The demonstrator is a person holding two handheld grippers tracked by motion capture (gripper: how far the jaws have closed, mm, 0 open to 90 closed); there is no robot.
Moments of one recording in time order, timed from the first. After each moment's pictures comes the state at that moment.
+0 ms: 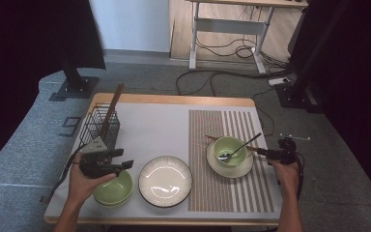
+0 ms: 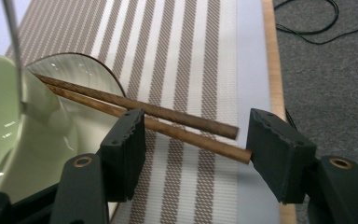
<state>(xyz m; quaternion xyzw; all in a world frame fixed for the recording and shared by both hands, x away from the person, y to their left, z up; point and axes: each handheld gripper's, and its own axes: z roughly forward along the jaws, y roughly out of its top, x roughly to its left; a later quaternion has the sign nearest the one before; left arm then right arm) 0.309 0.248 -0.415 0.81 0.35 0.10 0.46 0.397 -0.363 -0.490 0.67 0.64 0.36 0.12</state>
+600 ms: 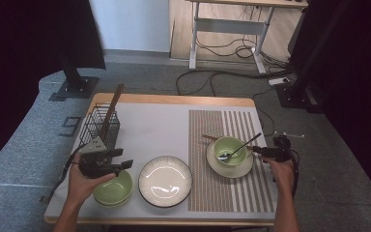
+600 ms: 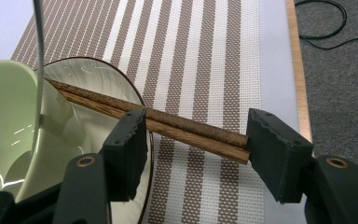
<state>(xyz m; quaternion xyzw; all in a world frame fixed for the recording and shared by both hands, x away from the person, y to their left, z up) 0.308 0.249 -0.415 0.81 0.35 0.10 0.46 0.406 -0.348 -0.490 0.66 0.65 0.36 0.13</state>
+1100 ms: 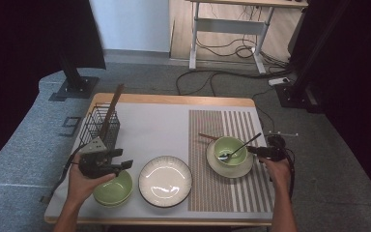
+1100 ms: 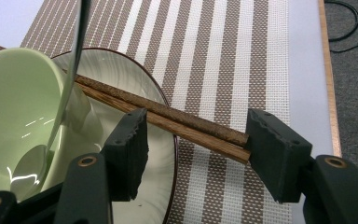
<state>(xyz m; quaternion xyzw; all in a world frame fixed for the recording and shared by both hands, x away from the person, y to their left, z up) 0.308 0.249 -0.415 0.81 0.35 0.11 0.46 0.409 -0.334 -0.492 0.64 0.67 0.36 0.12</state>
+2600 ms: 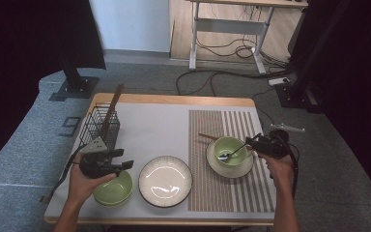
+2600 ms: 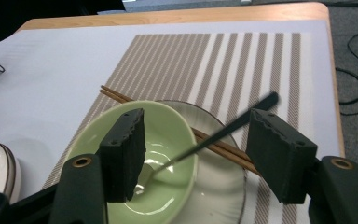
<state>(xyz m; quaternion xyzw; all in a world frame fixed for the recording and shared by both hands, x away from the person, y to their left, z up) 0.309 0.248 -0.416 0.81 0.35 0.10 0.46 0.377 -0.303 -0.418 0.57 0.68 0.42 0.17</state>
